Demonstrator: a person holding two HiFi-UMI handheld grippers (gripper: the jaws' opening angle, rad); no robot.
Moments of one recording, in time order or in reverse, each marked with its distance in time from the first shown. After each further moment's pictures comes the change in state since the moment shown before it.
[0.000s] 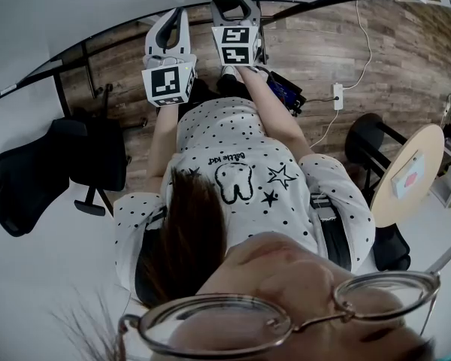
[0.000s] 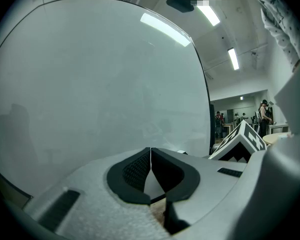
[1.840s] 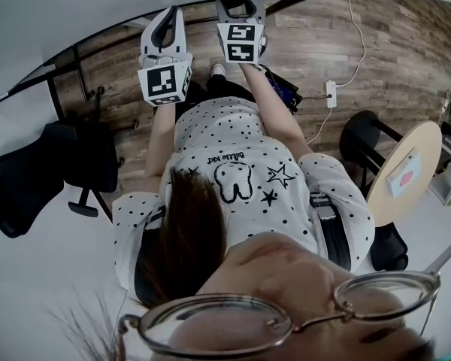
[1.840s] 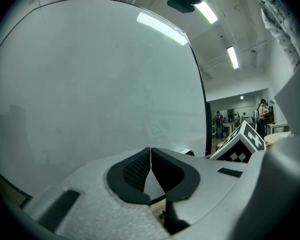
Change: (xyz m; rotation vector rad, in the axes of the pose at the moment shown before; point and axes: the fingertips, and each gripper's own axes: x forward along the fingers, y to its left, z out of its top) left arm 0.025 -0.042 0.003 0.001 -0.008 0.006; right arm -0.013 -0.071 -0.016 0.033 0.003 -0.037
